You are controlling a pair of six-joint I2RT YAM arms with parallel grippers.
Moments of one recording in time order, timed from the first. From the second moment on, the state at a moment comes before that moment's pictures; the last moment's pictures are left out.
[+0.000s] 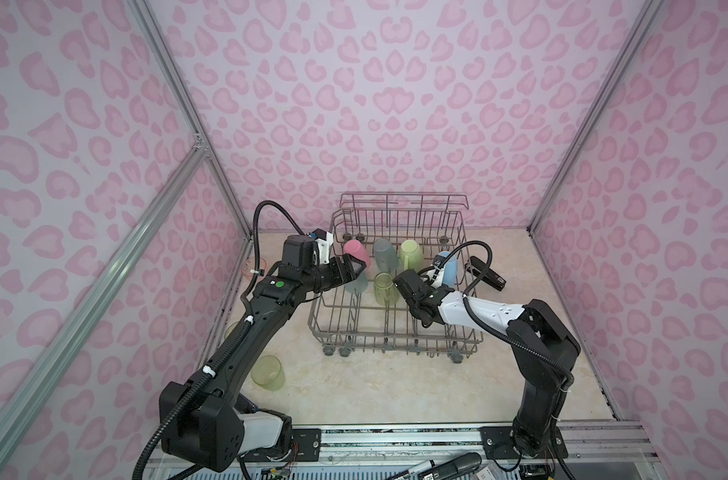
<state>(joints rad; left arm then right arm) -0.30 1.32 1.17 -0.43 0.47 -0.62 0.73 1.86 1.23 -0.34 0.90 0.91</state>
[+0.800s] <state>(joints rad) -0.30 1.31 1.16 -0.43 0.47 -0.62 0.68 1.76 1.18 -0.27 0.63 0.93</state>
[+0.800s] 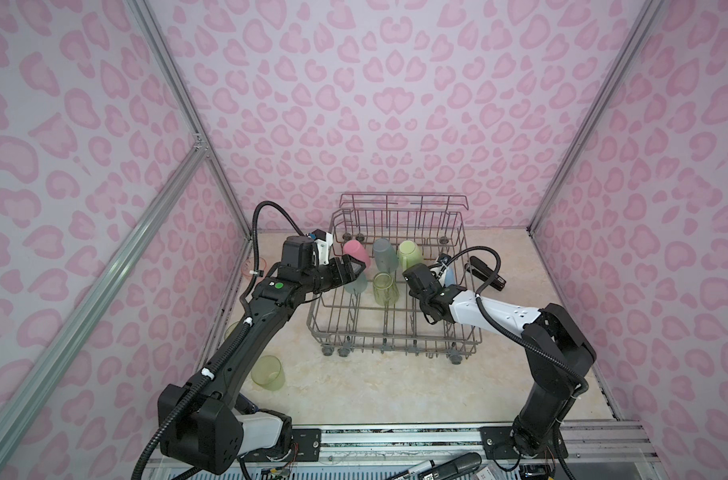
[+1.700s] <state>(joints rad) -0.30 1.29 1.20 -0.56 0.22 -0.55 0.62 1.45 1.22 -0.23 0.35 0.45</state>
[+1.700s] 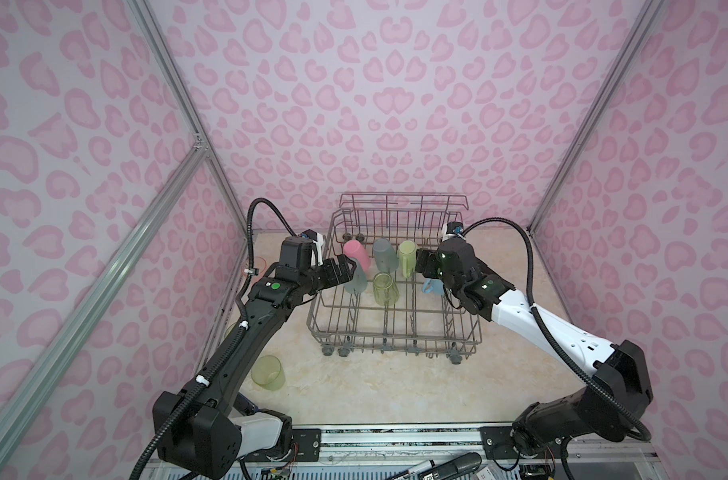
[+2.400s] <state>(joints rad) -0.18 1.36 1.46 -1.06 -0.30 -0.48 0.50 1.07 0.84 -0.09 -0.10 -0.05</state>
